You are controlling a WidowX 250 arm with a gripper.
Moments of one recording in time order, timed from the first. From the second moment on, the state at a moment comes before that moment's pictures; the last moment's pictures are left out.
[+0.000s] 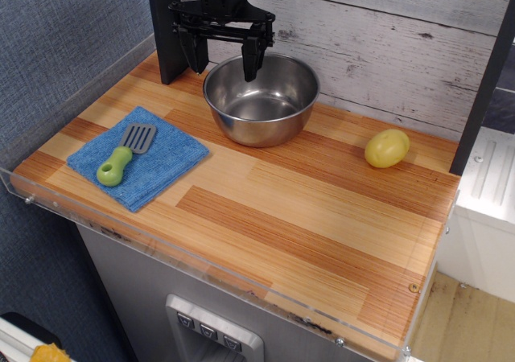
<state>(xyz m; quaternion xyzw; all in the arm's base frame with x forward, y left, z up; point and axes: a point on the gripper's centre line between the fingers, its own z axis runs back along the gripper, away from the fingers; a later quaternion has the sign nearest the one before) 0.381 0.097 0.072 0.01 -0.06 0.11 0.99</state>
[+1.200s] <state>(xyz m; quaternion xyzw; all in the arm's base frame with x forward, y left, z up) 0.321 0.111 0.073 -0.04 -0.10 0.14 0.98</state>
